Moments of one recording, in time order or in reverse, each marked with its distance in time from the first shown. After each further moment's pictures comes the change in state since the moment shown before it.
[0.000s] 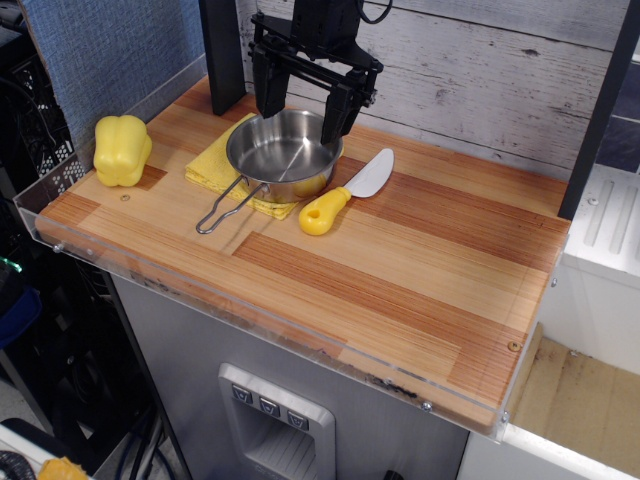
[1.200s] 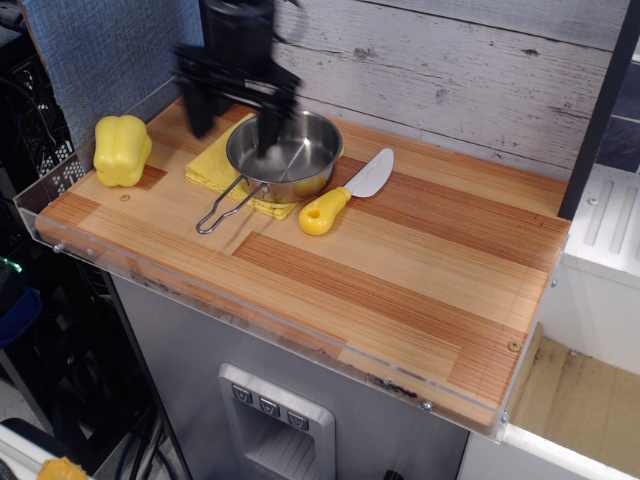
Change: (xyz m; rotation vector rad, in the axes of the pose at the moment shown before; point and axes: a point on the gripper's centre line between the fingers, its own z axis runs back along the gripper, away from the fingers) arm -0.028 0.065 -0.024 -0.028 -0.064 0.198
